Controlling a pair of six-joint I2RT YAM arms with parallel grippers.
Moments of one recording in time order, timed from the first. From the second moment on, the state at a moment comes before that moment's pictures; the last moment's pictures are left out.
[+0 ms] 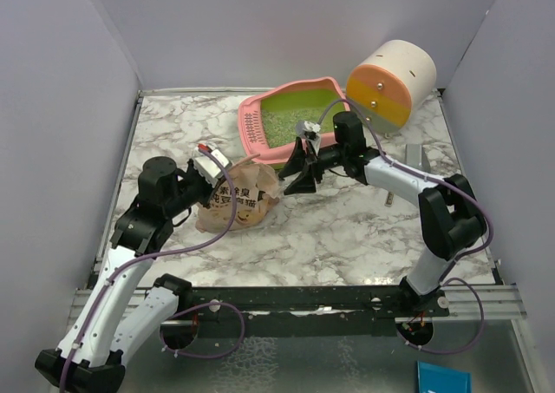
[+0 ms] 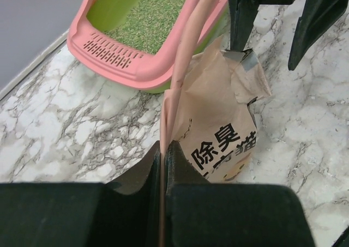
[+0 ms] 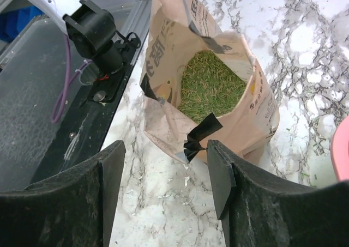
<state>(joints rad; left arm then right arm) -0.35 0.74 0.87 -0.48 0.36 0.34 0.50 1.73 1.13 0.20 -1.31 -0.14</state>
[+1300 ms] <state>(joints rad) -0.35 0.58 0.87 -0.54 0.19 0.24 0.52 2.17 1.16 1.41 -1.34 0.70</state>
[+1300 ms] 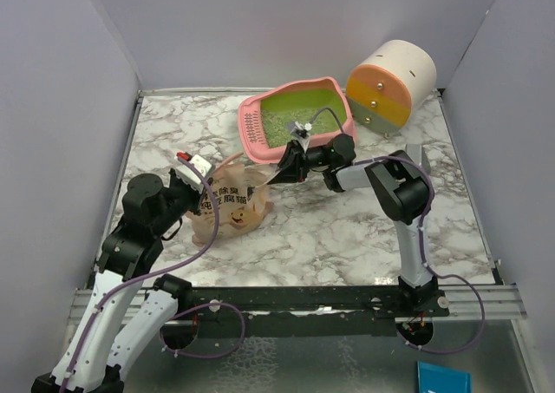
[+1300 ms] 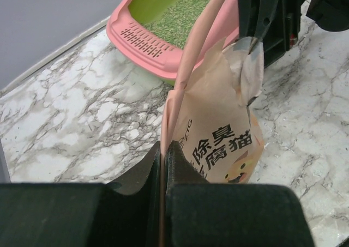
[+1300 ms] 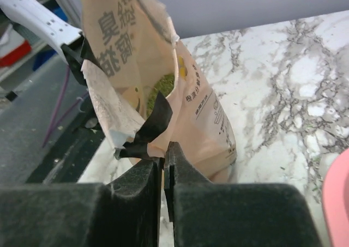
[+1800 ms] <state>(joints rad) -0.35 0.85 0.93 -0.33 0.26 0.27 0.39 1.54 0.94 0.67 -1.13 0.35</state>
